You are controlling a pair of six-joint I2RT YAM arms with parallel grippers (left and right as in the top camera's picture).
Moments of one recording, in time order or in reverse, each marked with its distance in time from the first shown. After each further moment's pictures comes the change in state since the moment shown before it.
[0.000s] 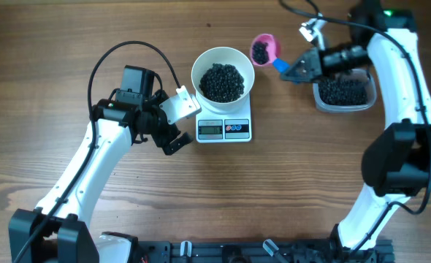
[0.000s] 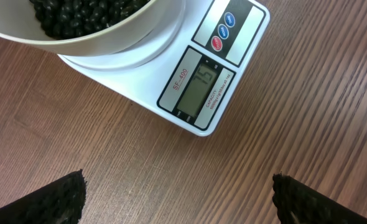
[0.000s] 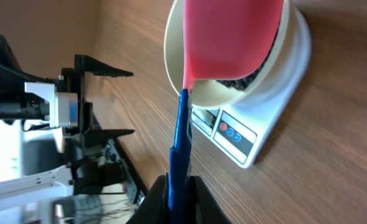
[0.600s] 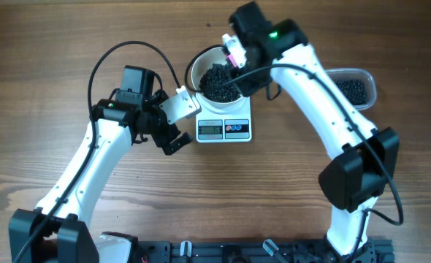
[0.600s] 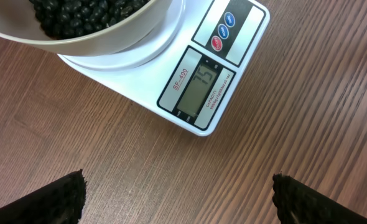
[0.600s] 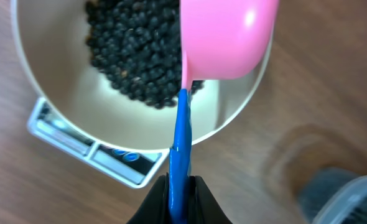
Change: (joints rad) left arm 0.000 0.000 0.000 0.000 0.000 0.000; right arm 0.508 0.000 0.040 0.211 0.990 0.232
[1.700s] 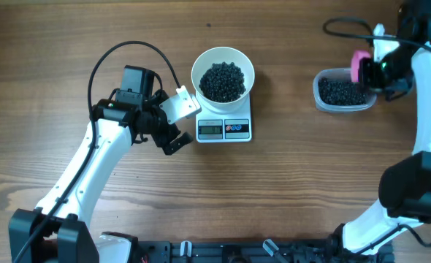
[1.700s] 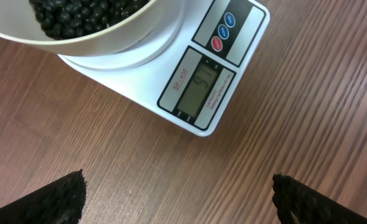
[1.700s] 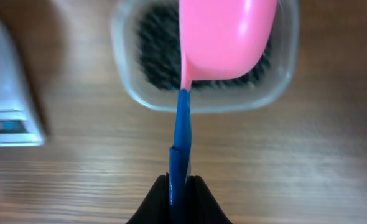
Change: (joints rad) left arm 0.000 0.000 0.000 0.000 0.000 0.000; right arm -0.702 -0.165 -0.142 -0.208 -0.156 -0.012
